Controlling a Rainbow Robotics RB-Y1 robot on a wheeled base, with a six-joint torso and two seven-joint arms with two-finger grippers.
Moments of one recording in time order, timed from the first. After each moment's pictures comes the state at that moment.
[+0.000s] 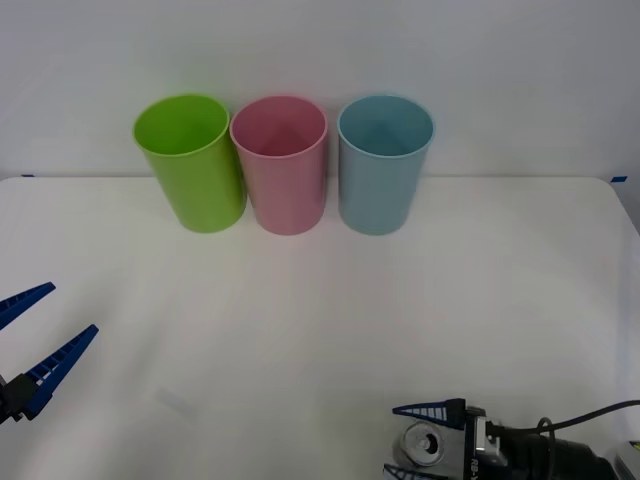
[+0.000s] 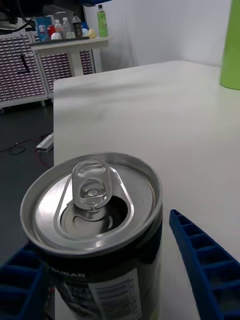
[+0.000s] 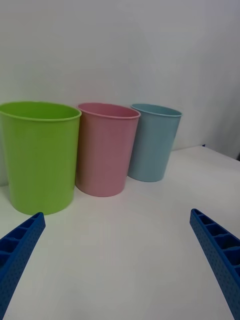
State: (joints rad) right arm 0.15 -0.37 0.06 -1.27 1.25 -1.34 0.52; left arm 0.35 0.40 0.52 -1.66 -0.96 -1.22 0.00
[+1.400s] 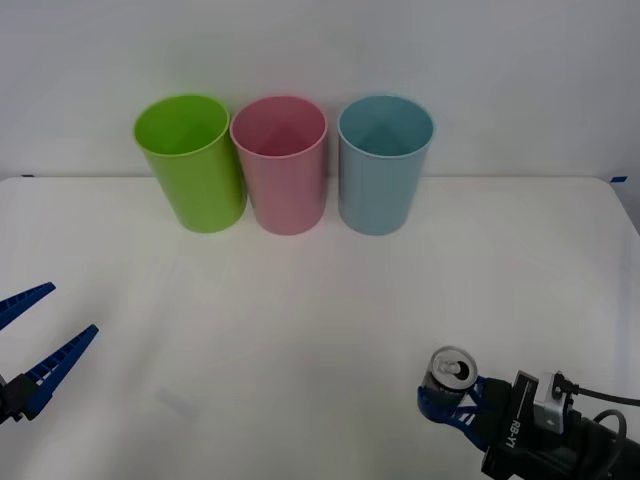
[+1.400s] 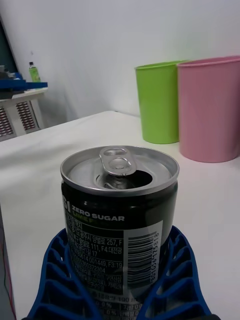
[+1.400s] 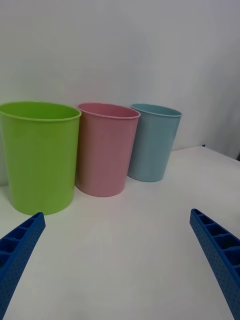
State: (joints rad) right arm 0.43 -0.42 0.00 -1.81 1.05 -1.04 0.24; left arm 0.35 0.40 0.52 -1.66 -0.96 -1.22 0.00
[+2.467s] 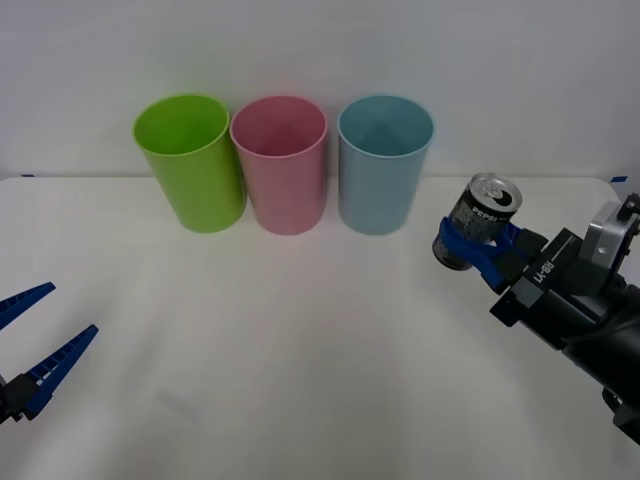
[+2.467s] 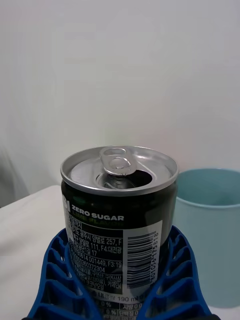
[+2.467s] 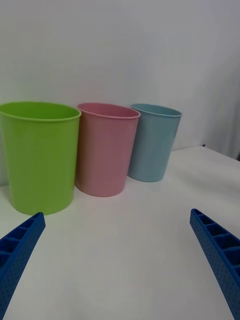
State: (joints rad) right arm 0.23 -0.42 -0.07 -2.14 1.20 -0.67 -0.28; left arm 0.35 0.40 0.52 -1.66 -0.96 -1.22 0.00
